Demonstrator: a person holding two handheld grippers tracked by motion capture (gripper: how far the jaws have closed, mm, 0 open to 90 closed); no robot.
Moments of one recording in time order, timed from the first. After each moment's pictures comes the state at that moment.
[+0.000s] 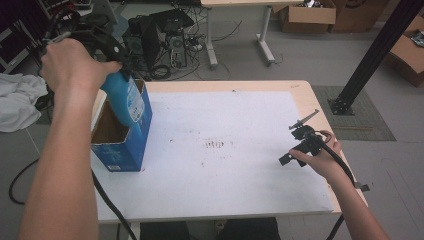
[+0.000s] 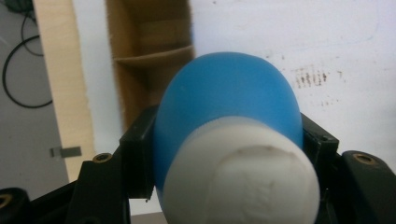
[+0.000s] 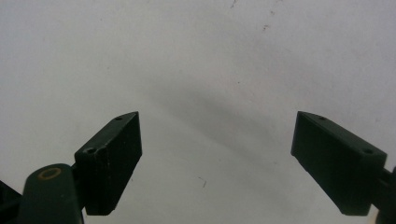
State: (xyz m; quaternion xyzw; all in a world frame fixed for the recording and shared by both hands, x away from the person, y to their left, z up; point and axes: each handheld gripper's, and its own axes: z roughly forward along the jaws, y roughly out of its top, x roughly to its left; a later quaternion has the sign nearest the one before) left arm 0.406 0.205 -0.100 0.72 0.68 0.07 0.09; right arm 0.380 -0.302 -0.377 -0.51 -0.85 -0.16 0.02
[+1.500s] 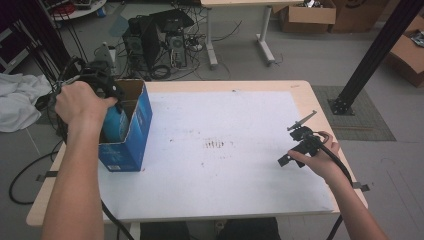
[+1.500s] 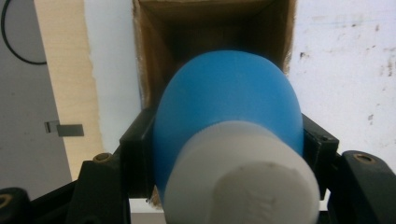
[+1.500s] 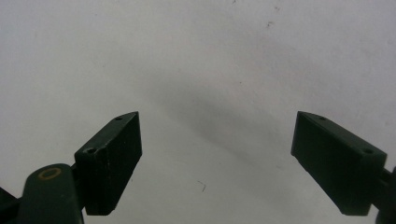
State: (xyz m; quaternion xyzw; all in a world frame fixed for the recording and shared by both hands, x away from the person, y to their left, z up) left arm 0.428 0.242 -0.215 0.70 0.71 0.03 0.02; right arm 0.383 -0.300 -0.384 -0.51 -0.85 -0.15 0.02
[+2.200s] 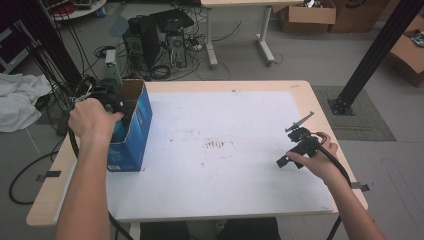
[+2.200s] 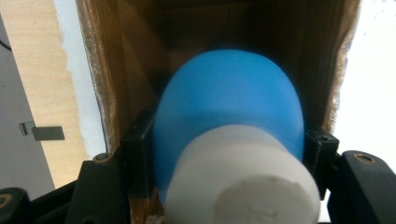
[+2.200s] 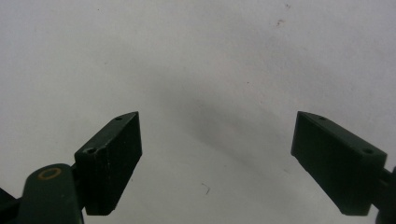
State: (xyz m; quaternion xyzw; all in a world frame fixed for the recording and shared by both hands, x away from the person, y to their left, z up) left arm 0.431 0.243 -0.264 0.71 0.71 0.02 0.00; right arm 0.382 -0.296 -0.387 -0.50 -0.85 -0.14 0.03
